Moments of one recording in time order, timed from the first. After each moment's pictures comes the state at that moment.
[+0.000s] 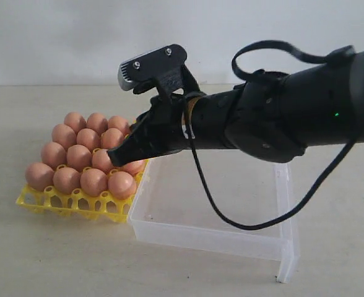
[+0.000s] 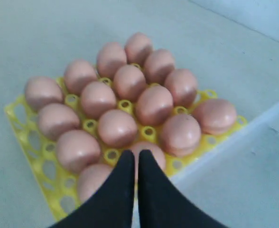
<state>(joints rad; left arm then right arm) 0.04 0.00 0.00 -0.21 0.27 0.33 0.78 1.73 -1.03 -0.45 -0.08 0.46</state>
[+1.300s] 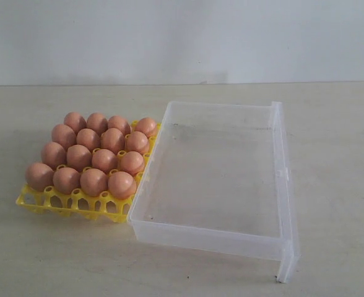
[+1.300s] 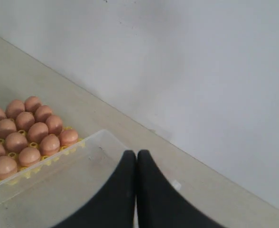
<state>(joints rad) 0.04 0.00 0.00 -0.21 0.27 0.33 0.78 0.67 -0.87 -0.57 0.60 0.28</state>
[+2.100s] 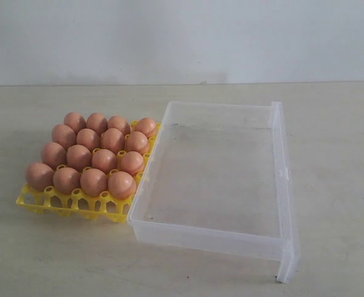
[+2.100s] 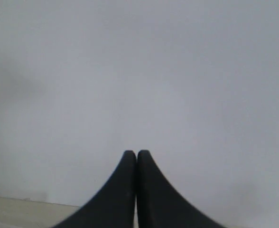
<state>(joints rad) 0.04 0.00 0.00 -0.21 0.27 0.33 0.29 0.22 -0.87 -0.53 0.62 0.24</state>
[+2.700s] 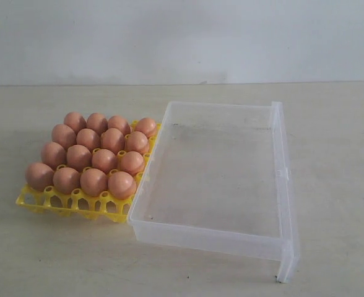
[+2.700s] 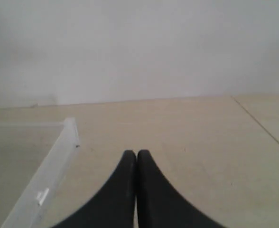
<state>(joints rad) 0.04 0.00 0.00 -0.21 0.27 0.33 0.29 0.16 -0.18 -1.01 0.43 1.06</state>
